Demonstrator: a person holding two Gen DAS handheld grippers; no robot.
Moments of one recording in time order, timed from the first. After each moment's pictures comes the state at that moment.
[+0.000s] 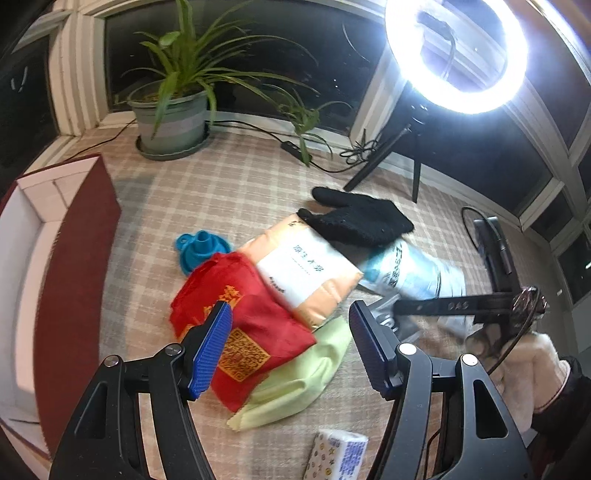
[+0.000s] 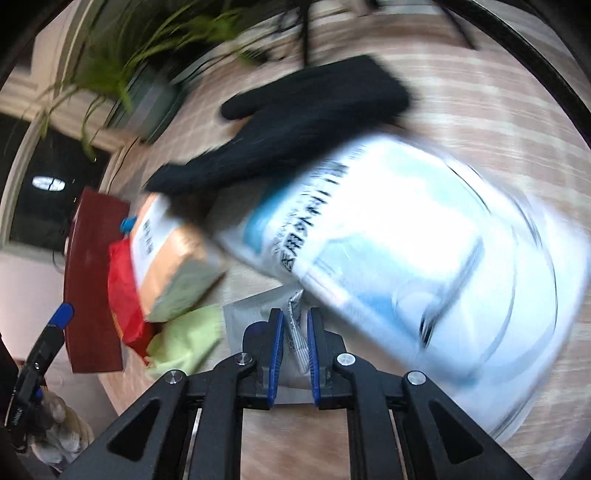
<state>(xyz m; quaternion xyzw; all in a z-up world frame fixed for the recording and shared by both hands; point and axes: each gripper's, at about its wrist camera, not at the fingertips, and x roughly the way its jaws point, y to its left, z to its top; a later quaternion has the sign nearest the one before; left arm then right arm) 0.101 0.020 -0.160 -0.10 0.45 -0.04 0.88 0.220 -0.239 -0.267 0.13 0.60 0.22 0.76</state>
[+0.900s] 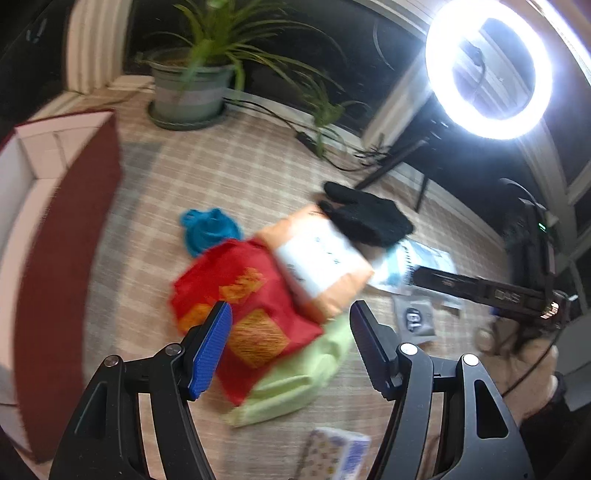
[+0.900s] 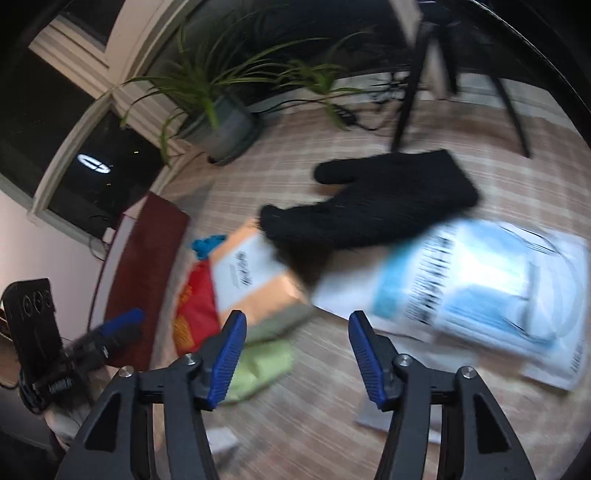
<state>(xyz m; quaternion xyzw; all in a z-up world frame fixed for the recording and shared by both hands) 0.100 0.051 -0.184 -0.18 0.46 -0.06 0.87 0.208 -0.199 -0.209 0.09 0.51 0.32 0.79</state>
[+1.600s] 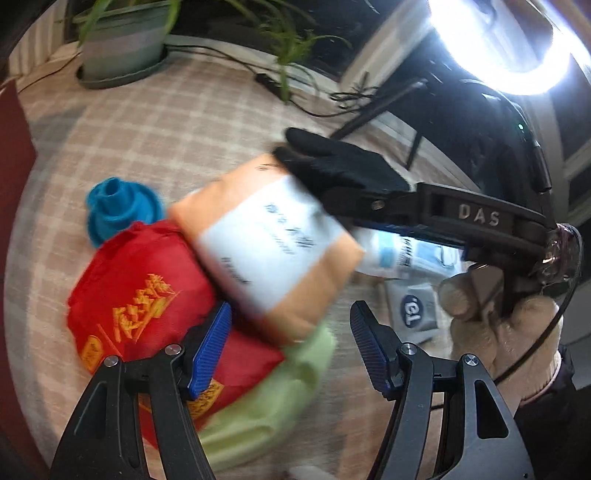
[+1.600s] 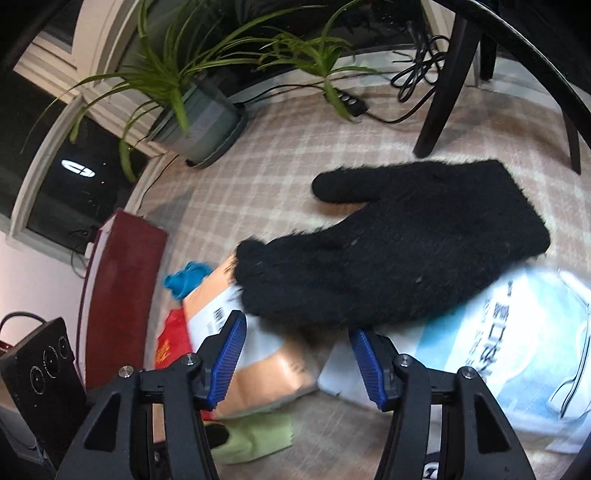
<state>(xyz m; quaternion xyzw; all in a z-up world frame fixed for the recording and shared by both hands) 0.157 0.016 -0.236 -0.18 0.51 -0.12 0.83 0.272 -0.155 -0.238 0.09 0.54 0.30 0.78</state>
